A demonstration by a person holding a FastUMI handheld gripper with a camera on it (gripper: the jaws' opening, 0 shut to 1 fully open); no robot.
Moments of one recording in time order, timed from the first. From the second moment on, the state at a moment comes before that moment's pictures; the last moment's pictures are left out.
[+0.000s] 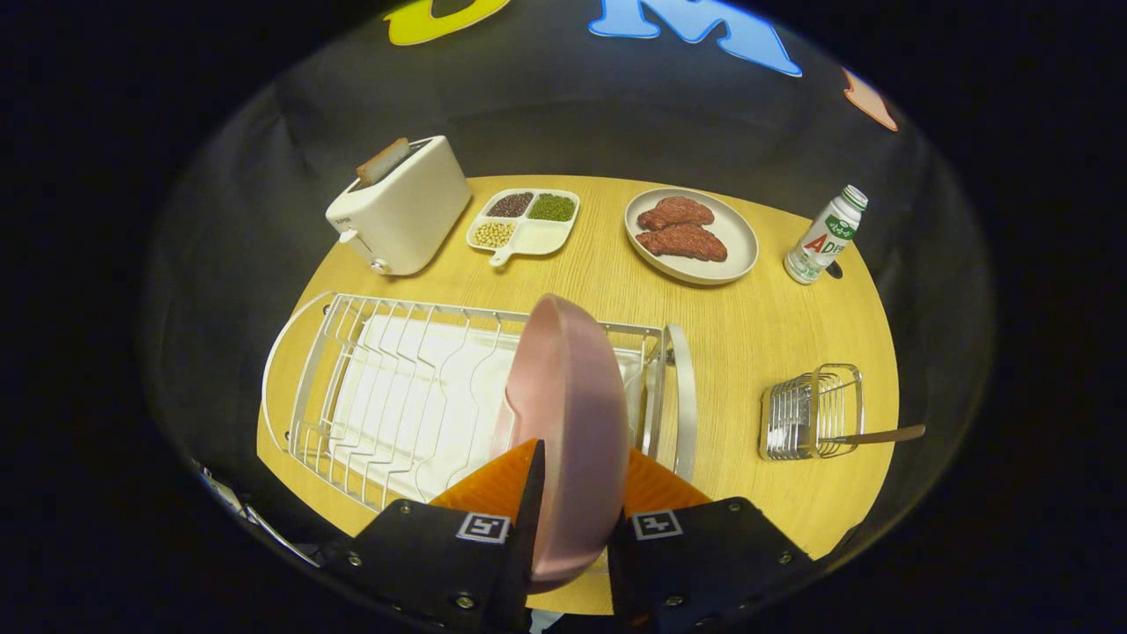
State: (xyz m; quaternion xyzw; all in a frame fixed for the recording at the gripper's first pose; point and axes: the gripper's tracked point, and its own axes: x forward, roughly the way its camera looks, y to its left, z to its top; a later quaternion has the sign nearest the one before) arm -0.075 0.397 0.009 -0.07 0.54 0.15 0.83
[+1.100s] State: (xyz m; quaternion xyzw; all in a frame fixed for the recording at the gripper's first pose) arm -0.070 0.367 0.062 -0.04 0.53 0.18 0.83
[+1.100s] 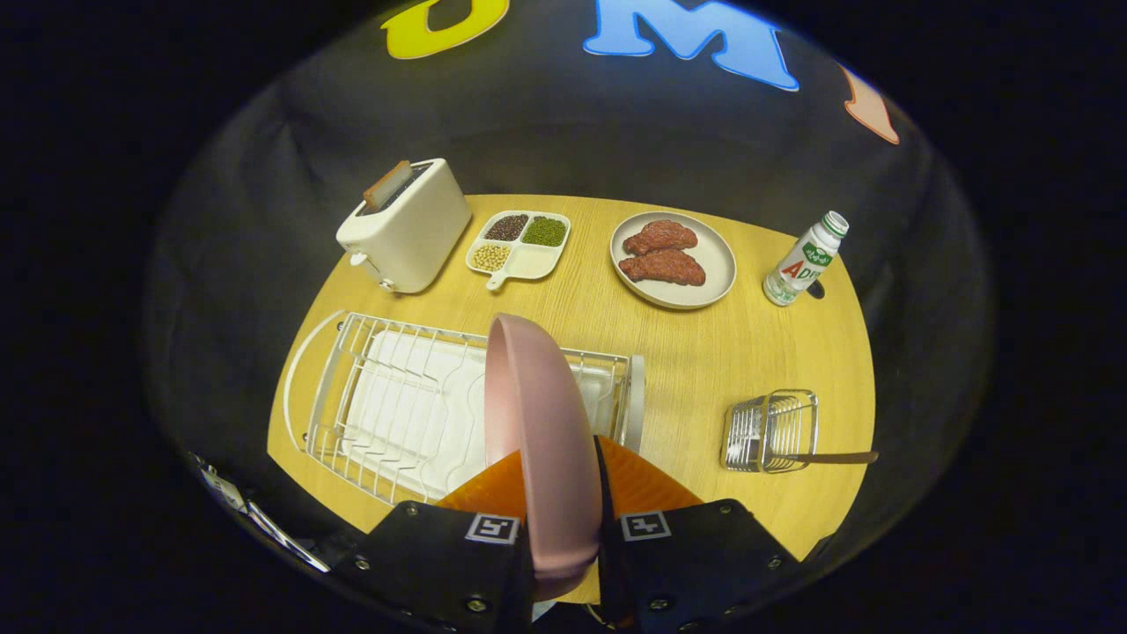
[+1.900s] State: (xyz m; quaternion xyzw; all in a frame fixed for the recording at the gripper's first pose) arm -0.213 0.281 0.040 0.23 0.57 0.22 0.76
